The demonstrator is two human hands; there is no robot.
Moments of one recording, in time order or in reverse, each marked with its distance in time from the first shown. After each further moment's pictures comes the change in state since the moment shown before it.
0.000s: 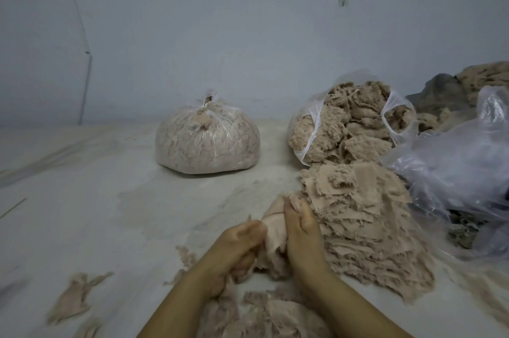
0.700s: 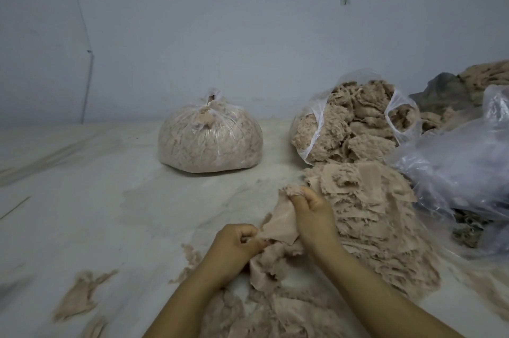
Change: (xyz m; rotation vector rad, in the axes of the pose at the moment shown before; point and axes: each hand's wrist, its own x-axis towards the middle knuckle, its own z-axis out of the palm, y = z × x) left_hand 0.007 -0.009 -0.008 0.475 0.137 0.188; right_hand 0.030 -0.010 -0.007 -0.179 0.022 -0.060
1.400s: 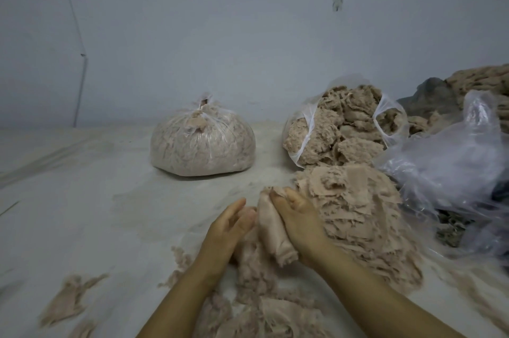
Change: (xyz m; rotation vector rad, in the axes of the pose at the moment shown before) left_hand -0.001 0.019 0.003 -0.358 0.093 0.035; right_hand -0.006 -0.018 -0.007 0.066 -0.212 0.087
